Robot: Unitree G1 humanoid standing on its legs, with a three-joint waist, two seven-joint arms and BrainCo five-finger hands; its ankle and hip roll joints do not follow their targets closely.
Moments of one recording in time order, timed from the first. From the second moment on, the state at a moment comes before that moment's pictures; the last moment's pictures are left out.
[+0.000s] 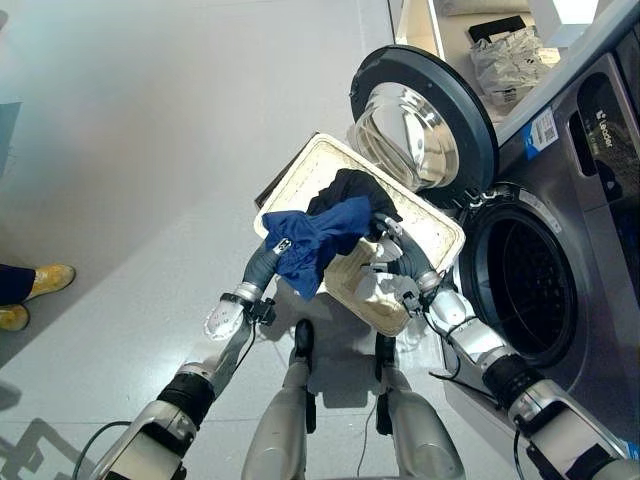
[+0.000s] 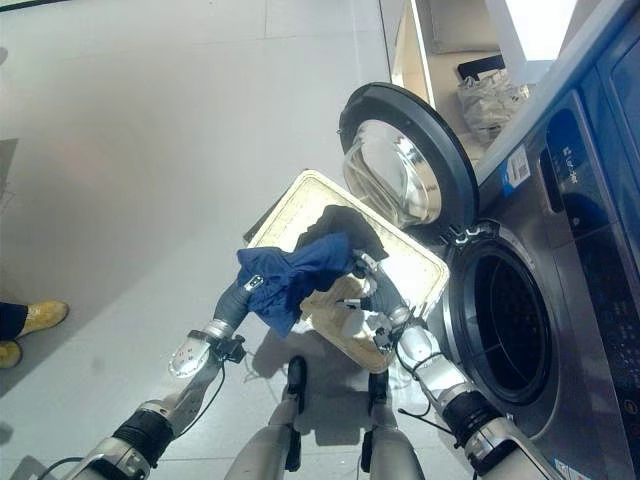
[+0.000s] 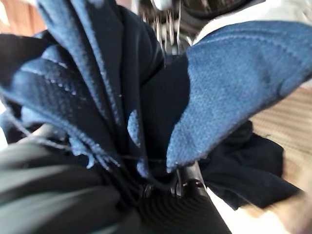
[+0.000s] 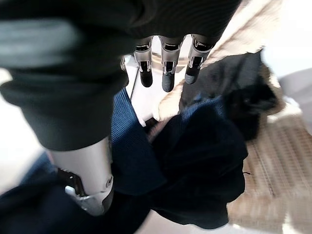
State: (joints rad) left arm -0.41 0.47 -0.45 0.41 -0.62 -0.41 -0.27; right arm -0.53 -0.46 0.51 0.48 0.05 -0.27 -0.20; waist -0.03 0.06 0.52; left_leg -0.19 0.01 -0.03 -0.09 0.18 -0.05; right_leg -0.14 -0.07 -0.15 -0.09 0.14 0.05
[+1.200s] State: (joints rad) left arm -0.43 0.54 -0.49 0.07 -0.89 -0.15 -0.42; right arm -0.50 -0.51 0.70 0.20 0.59 -0.06 0.28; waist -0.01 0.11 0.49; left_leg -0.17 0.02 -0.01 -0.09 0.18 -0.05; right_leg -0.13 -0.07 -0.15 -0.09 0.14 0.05
